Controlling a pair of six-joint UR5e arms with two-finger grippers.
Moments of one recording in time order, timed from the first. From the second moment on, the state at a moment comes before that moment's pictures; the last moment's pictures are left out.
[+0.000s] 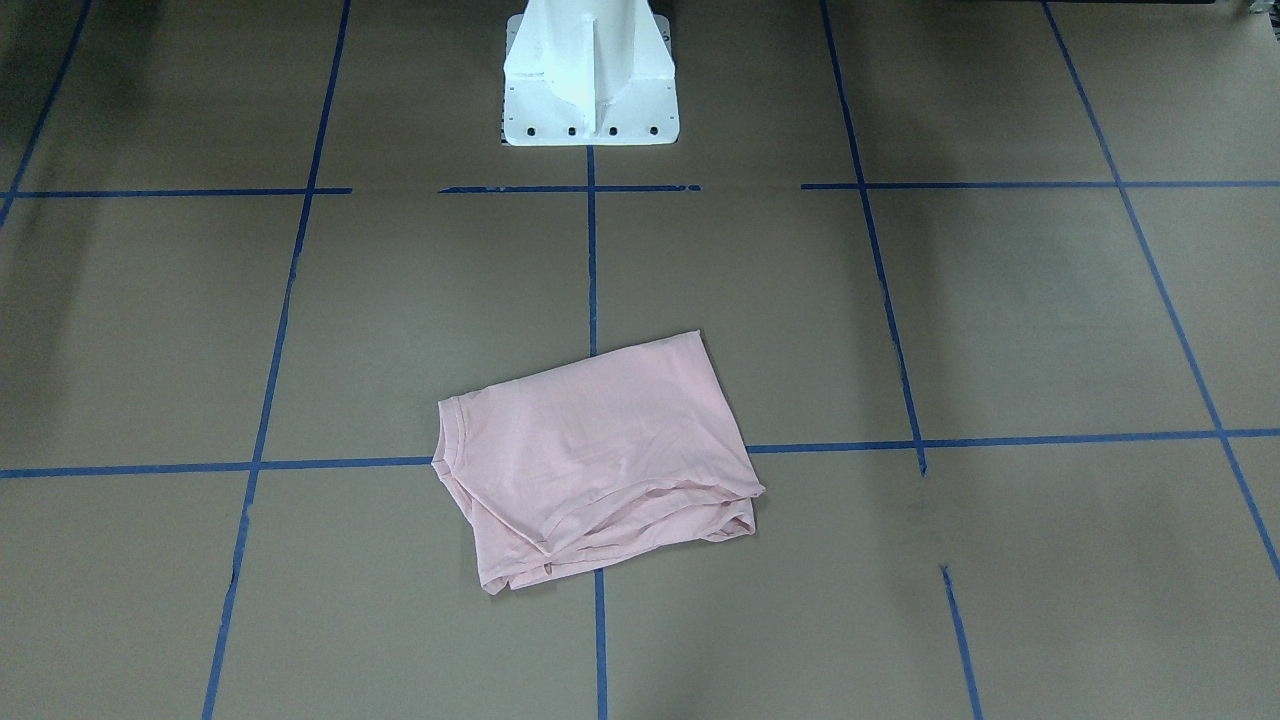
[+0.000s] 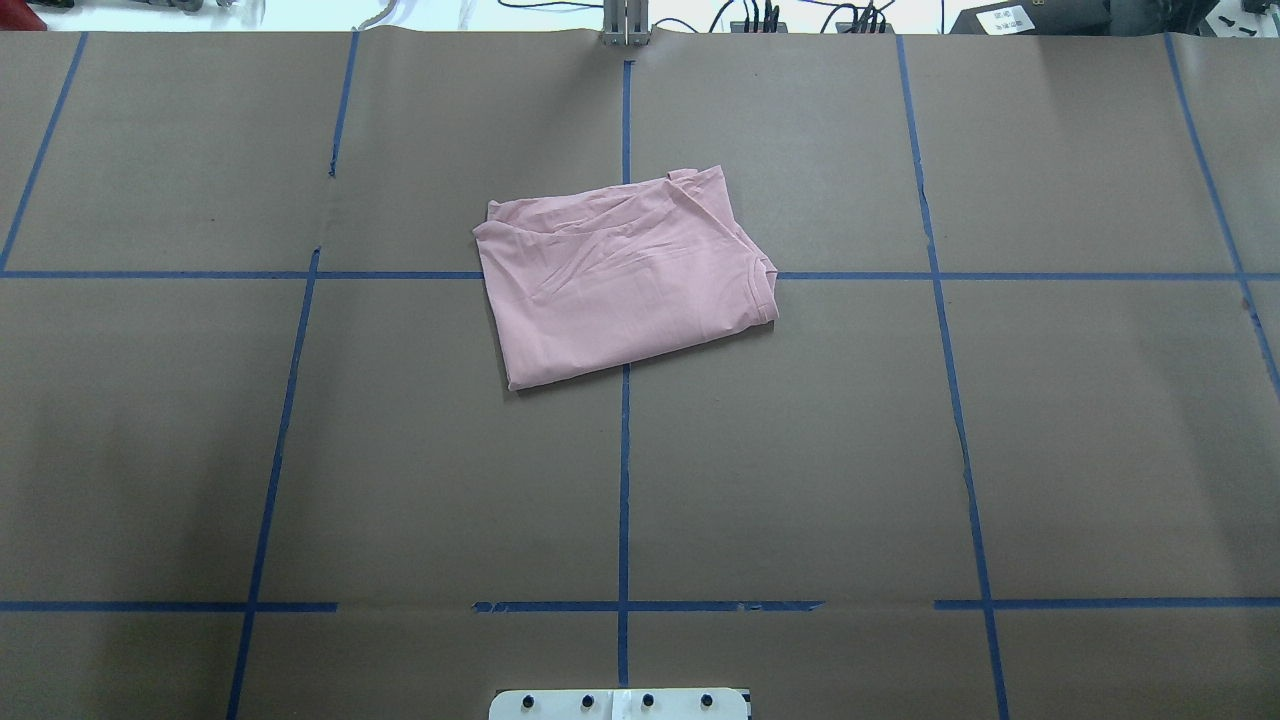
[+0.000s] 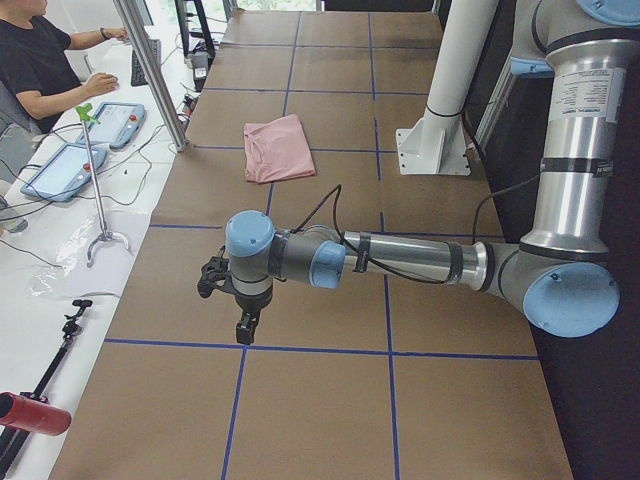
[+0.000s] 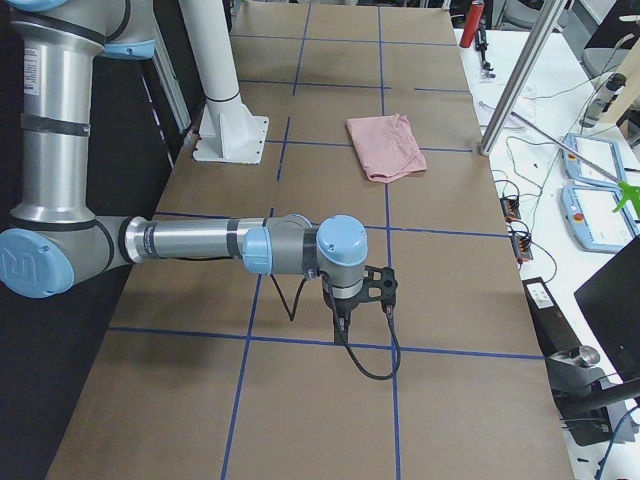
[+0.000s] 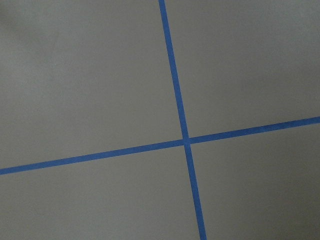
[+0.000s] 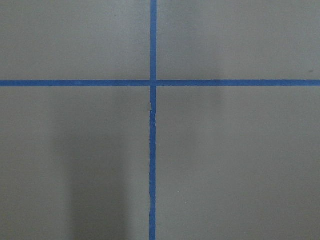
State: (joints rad) left arm -1.54 -1.60 -1.62 -1.67 -2.26 0.02; right arm 1.61 -1.70 1.78 -1.61 2.31 0.01
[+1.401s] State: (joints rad) left arm -1.54 -1.53 -1.62 -1.66 -2.28 0.17; right arm 1.58 -1.65 1.64 -1.51 2.36 0.02
